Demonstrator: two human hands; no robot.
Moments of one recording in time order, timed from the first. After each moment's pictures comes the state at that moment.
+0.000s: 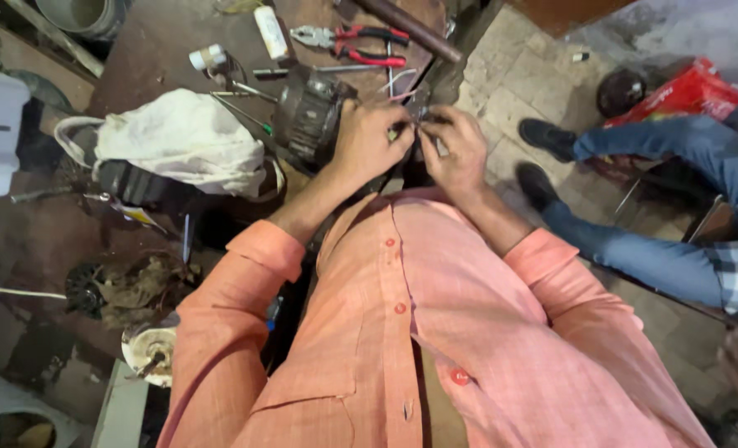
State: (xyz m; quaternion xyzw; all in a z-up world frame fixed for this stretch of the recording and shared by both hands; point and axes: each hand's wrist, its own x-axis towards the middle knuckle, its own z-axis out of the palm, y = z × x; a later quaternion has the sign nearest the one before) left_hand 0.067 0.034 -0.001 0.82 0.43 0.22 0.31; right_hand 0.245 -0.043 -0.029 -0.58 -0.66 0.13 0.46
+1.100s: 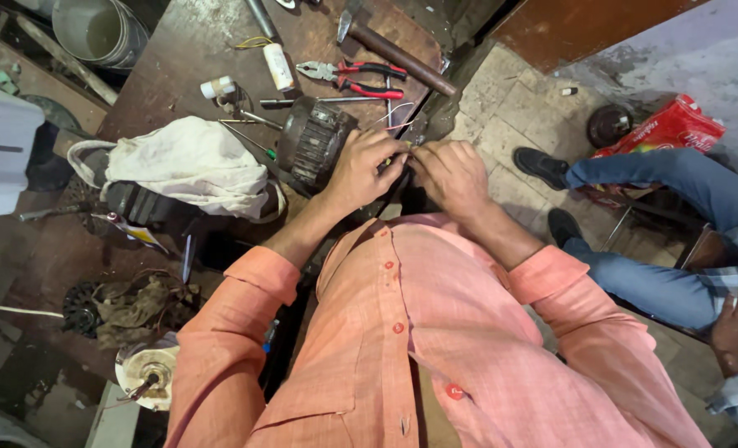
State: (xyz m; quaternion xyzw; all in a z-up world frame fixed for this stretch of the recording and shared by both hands) left_hand 0.057 0.036 0.007 0.83 0.34 0.30 0.32; right_hand 0.265 -0.029 -0.011 -0.49 -0.79 0.05 0.36
